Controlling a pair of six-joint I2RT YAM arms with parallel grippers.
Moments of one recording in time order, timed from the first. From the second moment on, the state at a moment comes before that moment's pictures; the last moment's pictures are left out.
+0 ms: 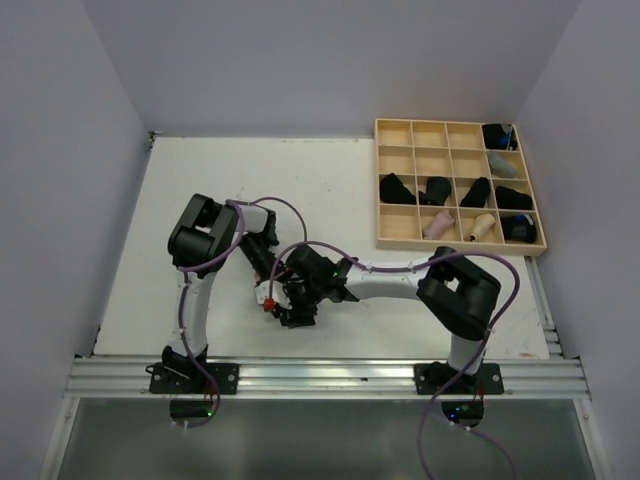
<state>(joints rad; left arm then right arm) -0.38 2.24 1.29 -1.37 0.88 1.03 1.06 1.84 1.07 -0.16 -0.50 -0.65</state>
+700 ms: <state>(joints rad) -0.37 2.24 1.29 -1.37 0.87 1.02 1.05 1.76 0.88 0.10 -0.33 -0.66</state>
